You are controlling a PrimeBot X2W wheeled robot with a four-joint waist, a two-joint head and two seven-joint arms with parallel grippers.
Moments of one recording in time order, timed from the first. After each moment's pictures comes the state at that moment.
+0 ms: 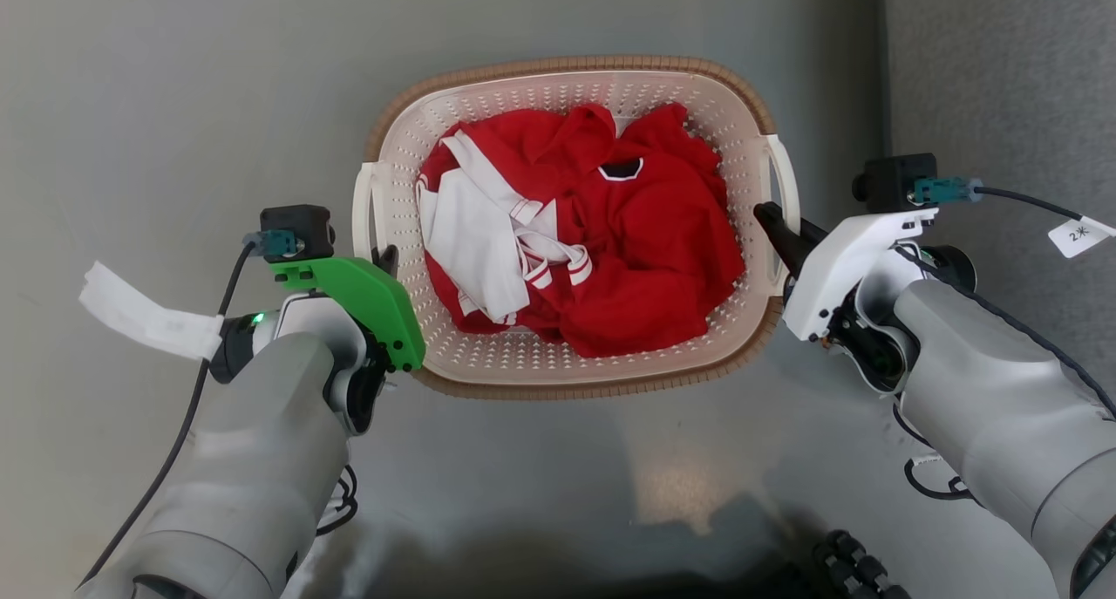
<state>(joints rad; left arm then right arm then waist) -0.83 0.02 -0.84 1.09 -1.03 -0.01 -0.10 -0.80 -0.26 1.05 0.93 1.12 0.13 -0.14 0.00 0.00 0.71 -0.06</state>
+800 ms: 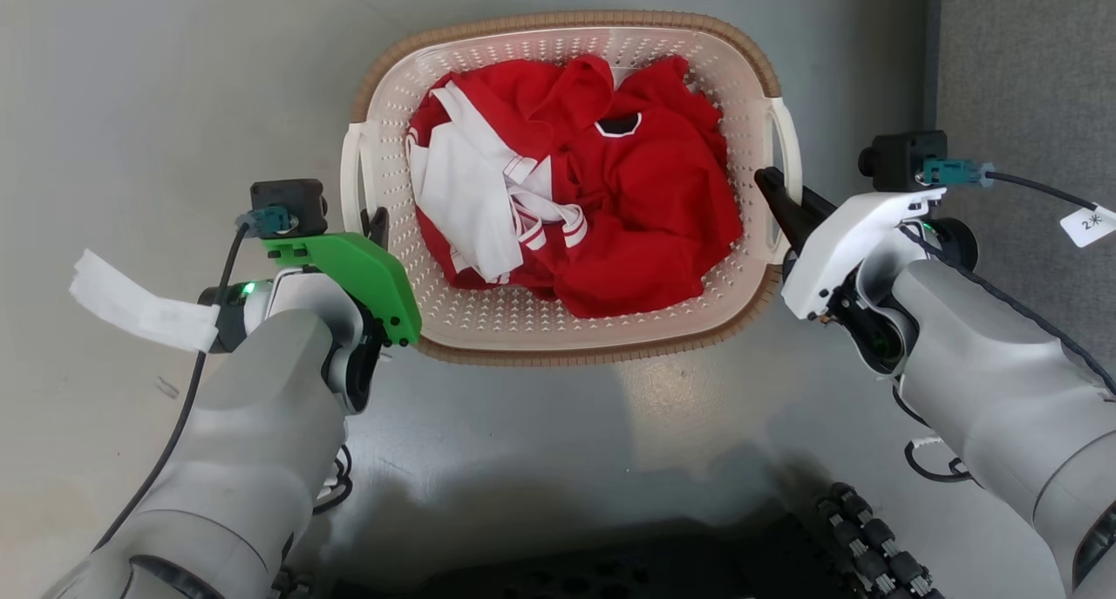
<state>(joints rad) -0.87 0.02 -0.88 1.09 -1.03 0.02 -0.18 -0.84 -0.26 1.08 0.92 1.13 0.13 -0.22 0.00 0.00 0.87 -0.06</state>
